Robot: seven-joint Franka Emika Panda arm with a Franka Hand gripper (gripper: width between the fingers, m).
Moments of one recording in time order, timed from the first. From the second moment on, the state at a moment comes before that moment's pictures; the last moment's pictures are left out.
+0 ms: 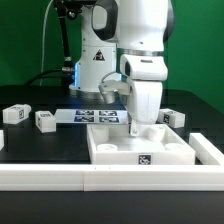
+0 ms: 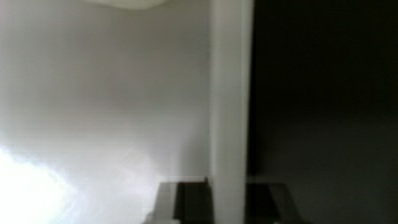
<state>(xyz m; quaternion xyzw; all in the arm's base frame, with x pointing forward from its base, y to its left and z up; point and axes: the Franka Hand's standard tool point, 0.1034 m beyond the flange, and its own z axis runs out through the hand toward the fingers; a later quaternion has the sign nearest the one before) 0.458 0.053 0.009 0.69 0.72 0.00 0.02</state>
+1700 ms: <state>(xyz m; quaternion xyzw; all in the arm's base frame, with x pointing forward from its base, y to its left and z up) 0.489 0.079 0.009 0.70 0.71 0.00 0.03</state>
